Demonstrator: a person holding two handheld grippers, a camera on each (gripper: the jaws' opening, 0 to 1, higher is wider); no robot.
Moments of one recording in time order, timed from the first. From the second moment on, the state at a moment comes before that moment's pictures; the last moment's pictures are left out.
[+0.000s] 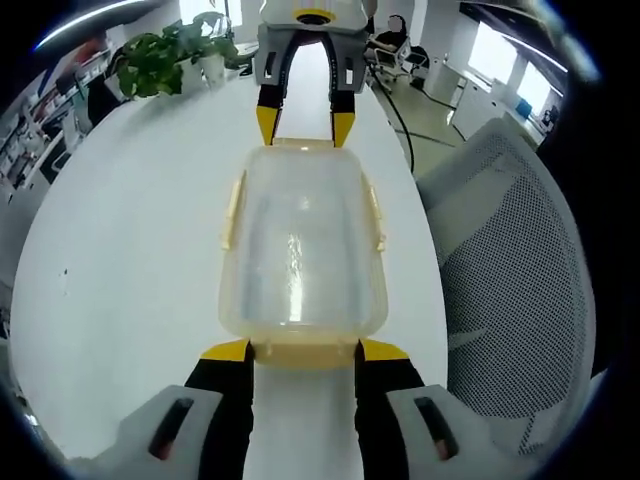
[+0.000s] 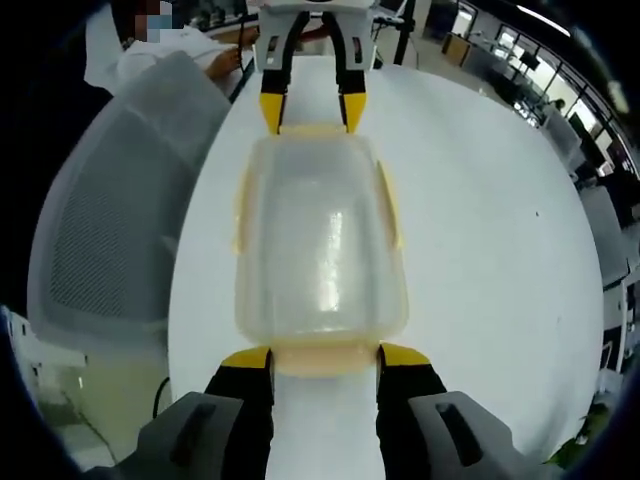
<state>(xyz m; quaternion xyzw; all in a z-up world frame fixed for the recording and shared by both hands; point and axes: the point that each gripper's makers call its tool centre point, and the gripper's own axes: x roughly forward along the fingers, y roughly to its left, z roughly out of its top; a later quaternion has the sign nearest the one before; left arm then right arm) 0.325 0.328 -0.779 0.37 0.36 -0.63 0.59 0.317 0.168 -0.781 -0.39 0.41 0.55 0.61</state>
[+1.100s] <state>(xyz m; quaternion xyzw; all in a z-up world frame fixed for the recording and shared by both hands) 0.325 0.330 -0.782 0.37 0.36 -0.62 0.59 0.312 0.161 -0.785 -0.39 0.41 0.55 0.61</state>
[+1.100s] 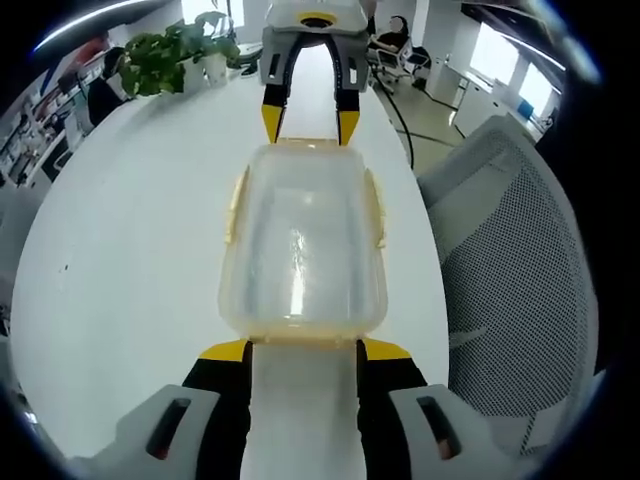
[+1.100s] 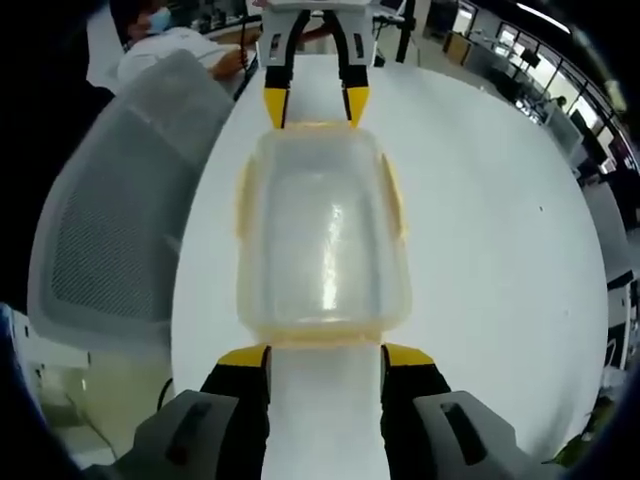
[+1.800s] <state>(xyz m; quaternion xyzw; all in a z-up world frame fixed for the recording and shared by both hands) 0.329 0.331 -0.770 0.34 0.37 -0.60 0.63 0.318 0.164 -0.767 -0.27 0.43 0.51 0.69</state>
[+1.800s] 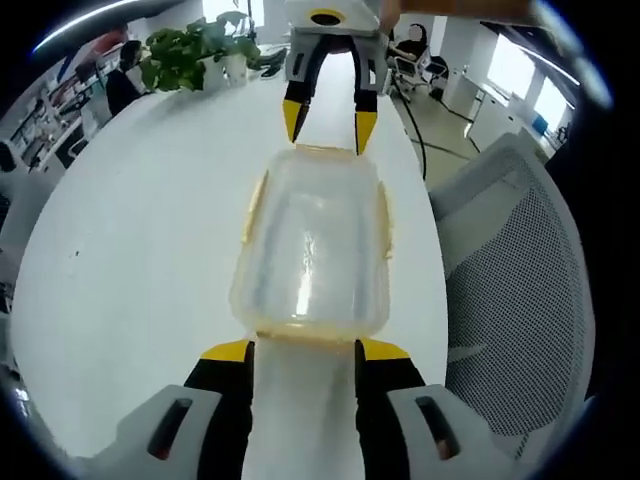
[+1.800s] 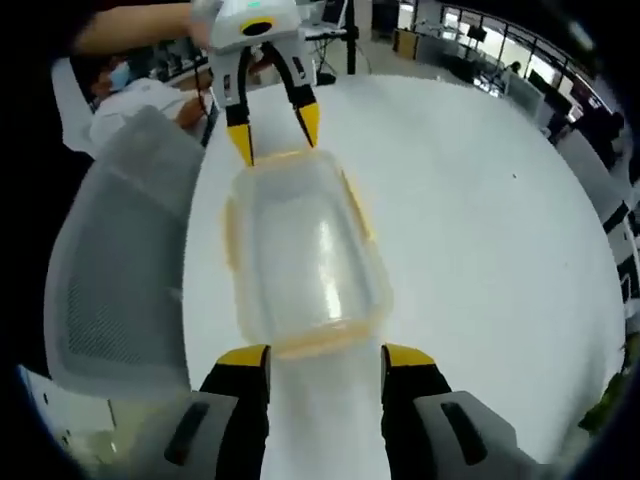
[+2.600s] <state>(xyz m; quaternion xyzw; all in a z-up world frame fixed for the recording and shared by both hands) 0.329 0.332 -0.765 0.19 0.44 -0.53 0.70 0.323 0.166 -0.763 -0.16 0.47 0.42 0.76</state>
